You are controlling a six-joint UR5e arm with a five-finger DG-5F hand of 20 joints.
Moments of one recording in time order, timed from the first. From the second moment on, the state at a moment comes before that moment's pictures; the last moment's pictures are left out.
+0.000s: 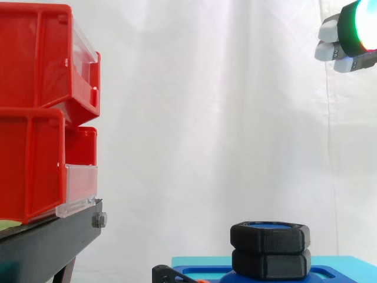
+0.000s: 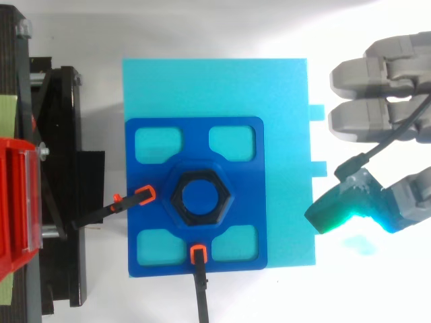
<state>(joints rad) 0.05 -1.77 -1.49 -3.07 -1.72 -1.04</state>
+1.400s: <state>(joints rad) 0.05 -1.77 -1.49 -3.07 -1.72 -1.04</state>
